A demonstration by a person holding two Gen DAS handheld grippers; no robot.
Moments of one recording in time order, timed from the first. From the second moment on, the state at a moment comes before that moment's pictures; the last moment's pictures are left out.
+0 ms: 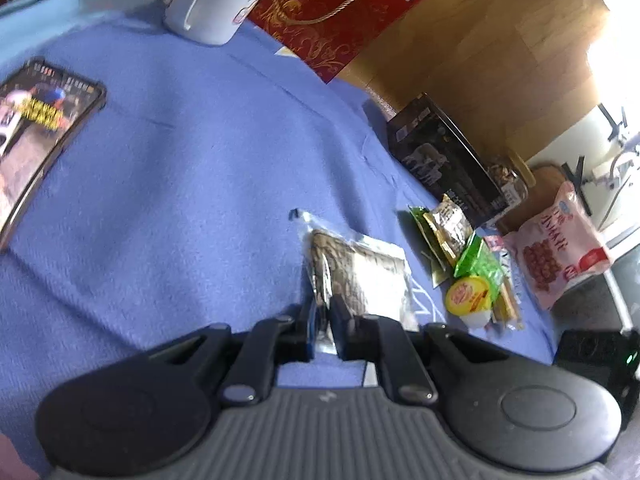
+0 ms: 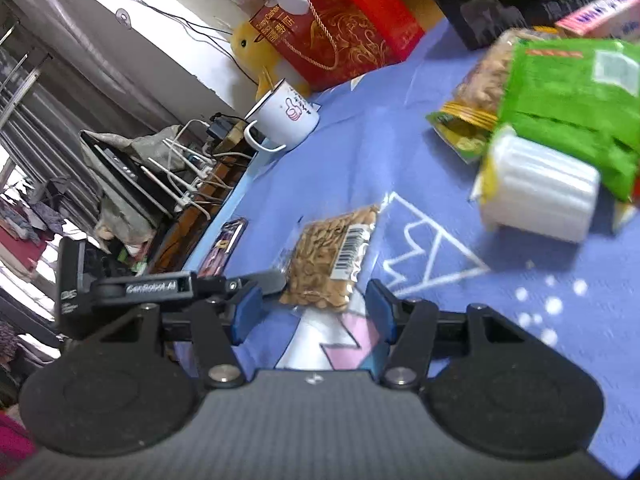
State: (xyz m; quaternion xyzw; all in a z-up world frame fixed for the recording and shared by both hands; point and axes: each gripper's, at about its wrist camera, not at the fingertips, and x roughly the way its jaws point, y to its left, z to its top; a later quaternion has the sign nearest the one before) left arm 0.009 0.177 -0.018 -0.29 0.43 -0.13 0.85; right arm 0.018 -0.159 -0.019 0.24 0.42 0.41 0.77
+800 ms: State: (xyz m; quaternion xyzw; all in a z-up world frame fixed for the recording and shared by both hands) left arm 0.117 0.046 0.074 -0.14 0.33 -0.23 0.90; right arm 0.089 -0.238 0.043 0.23 0.30 0.33 0.86
